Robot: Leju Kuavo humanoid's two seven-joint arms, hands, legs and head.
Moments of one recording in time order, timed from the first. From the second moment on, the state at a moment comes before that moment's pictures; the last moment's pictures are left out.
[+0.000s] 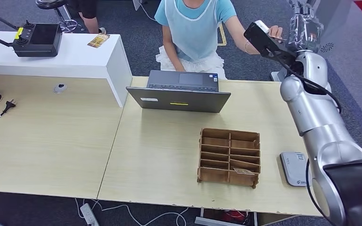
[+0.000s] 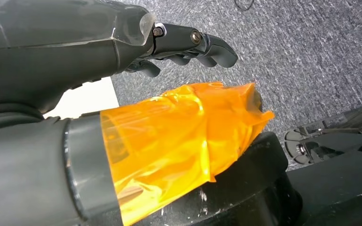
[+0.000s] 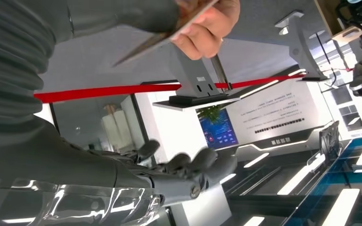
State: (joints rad) left arm -0.10 -0.21 0.98 -0.23 -1.45 0.15 0.02; right arm -1.07 -0.16 0.35 -0.83 1.12 -0.26 0.12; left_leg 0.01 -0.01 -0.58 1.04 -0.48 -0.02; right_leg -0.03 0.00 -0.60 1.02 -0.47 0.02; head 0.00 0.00
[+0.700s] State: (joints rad) left arm -0.09 -0.20 0.98 -0.23 -1.45 0.15 0.01; right arm -1.03 -0.18 0.29 -0.87 1.08 -0.28 0.09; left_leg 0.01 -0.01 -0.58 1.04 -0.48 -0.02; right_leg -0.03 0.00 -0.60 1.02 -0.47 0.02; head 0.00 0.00
